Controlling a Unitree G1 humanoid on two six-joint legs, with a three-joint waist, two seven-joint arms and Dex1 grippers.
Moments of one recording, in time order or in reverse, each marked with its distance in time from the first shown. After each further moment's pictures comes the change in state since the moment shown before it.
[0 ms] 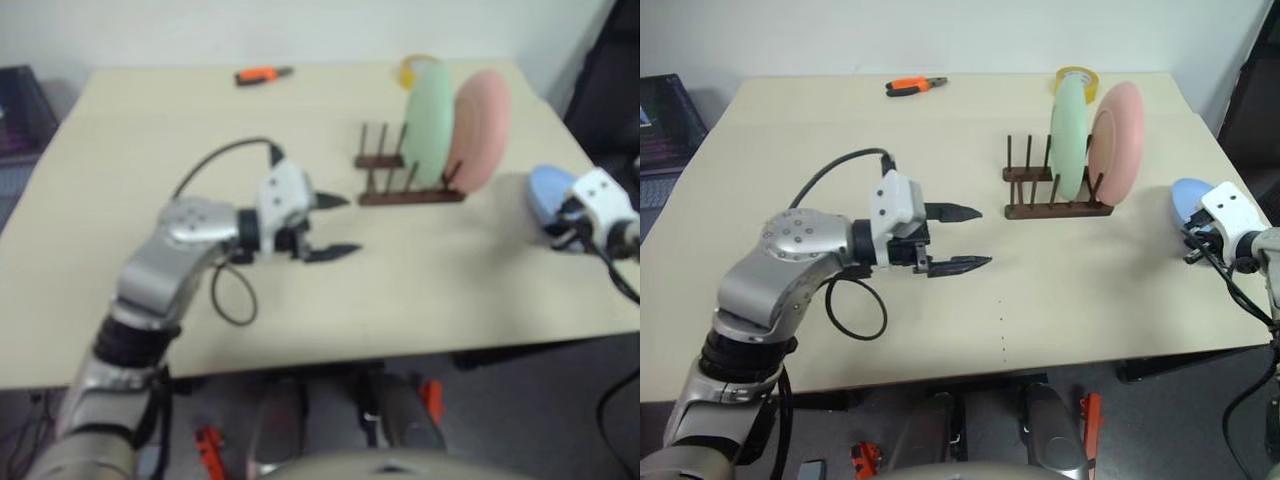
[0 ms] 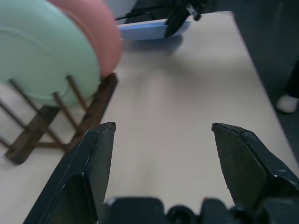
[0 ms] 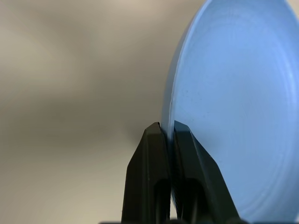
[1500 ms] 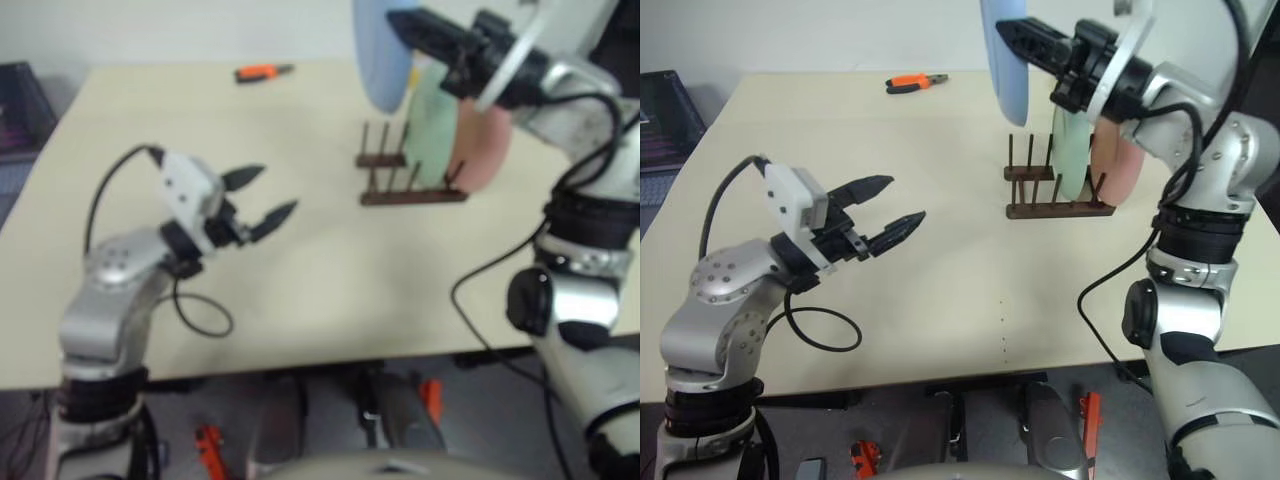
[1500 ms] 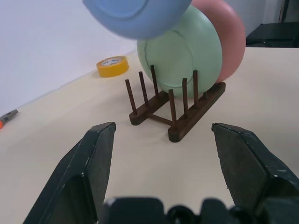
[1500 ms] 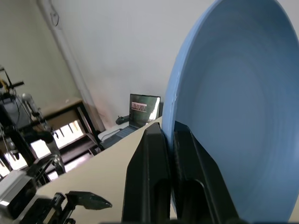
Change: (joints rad) left arm 0.329 -0.002 0.358 -0.145 -0.057 -0.051 0.326; right arm -0.691 0.638 -0.159 0.001 0.642 0.240 -0.243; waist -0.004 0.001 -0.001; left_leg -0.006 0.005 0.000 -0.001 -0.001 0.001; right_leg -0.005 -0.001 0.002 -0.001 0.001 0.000
